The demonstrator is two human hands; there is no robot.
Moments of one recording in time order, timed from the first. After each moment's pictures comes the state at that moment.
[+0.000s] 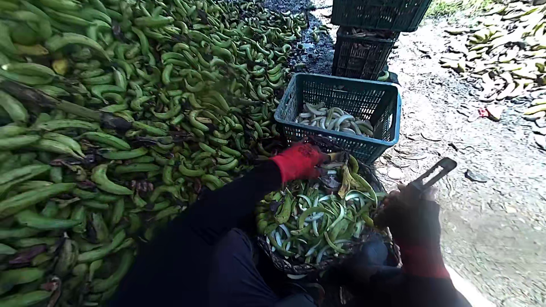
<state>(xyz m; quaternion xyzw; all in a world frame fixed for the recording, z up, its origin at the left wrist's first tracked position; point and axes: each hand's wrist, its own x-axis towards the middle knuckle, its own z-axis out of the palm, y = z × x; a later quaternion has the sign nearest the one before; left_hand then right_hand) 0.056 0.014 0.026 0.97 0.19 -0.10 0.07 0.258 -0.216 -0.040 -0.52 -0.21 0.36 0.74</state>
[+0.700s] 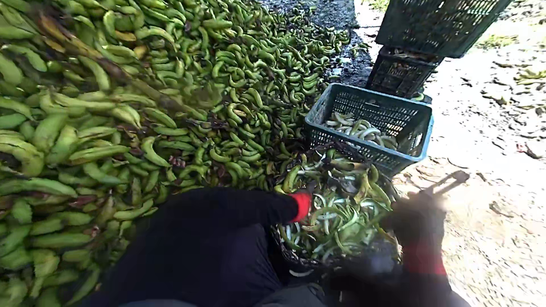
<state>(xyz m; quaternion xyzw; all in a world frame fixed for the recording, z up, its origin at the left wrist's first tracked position) -0.003 -0.101 0.005 0.84 0.36 -0.35 0.19 0.245 -0.213 -0.029 -0.53 -0.19 0.40 0.72</state>
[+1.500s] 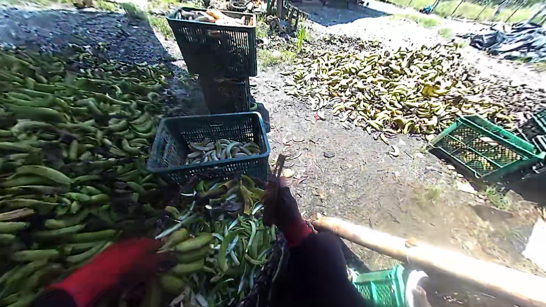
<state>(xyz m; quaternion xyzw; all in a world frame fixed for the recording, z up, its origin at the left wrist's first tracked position) -0.039 -0.006 0.016 0.90 0.31 -0.28 0.10 0.262 -0.214 -0.028 -0.51 -0.18 0.39 0.75</state>
